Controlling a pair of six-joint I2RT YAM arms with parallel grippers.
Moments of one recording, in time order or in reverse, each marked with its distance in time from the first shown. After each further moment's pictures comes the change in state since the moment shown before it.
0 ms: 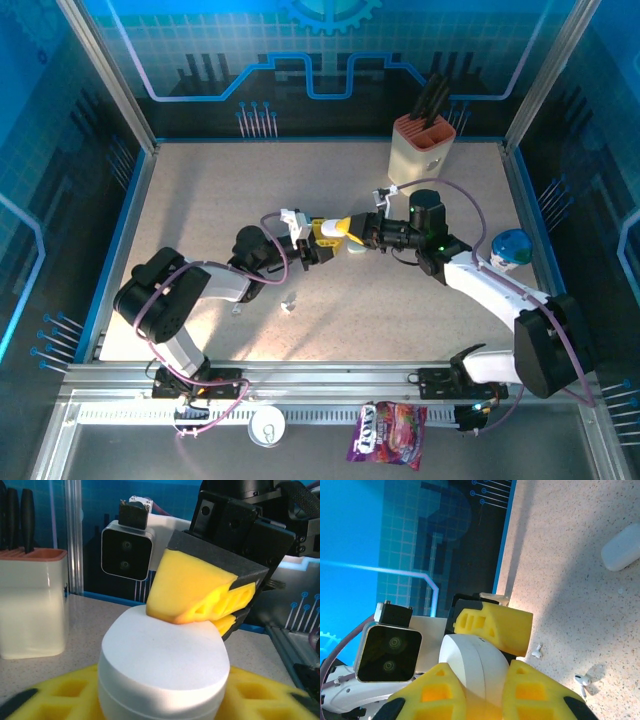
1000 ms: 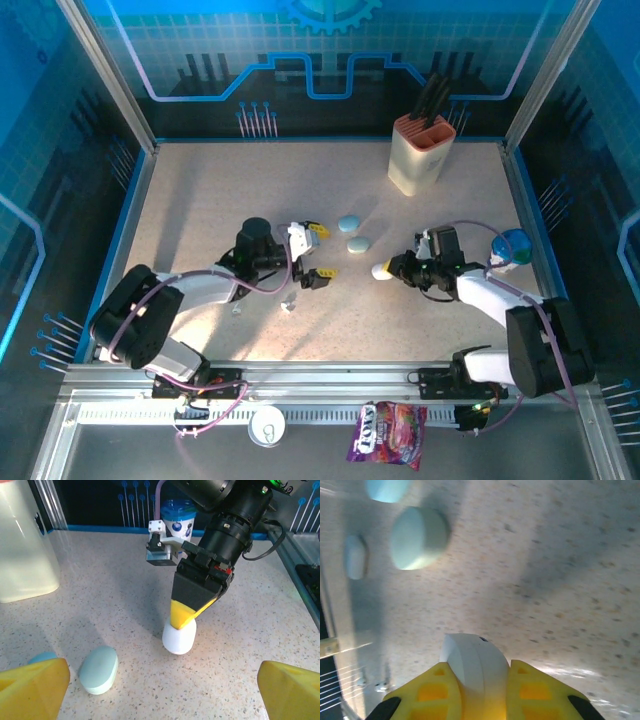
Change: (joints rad) left arm 0.016 -0.199 0.091 -0.811 0.050 0.488; right arm -0.217 0.012 -0.278 -0.357 0.346 -0.353
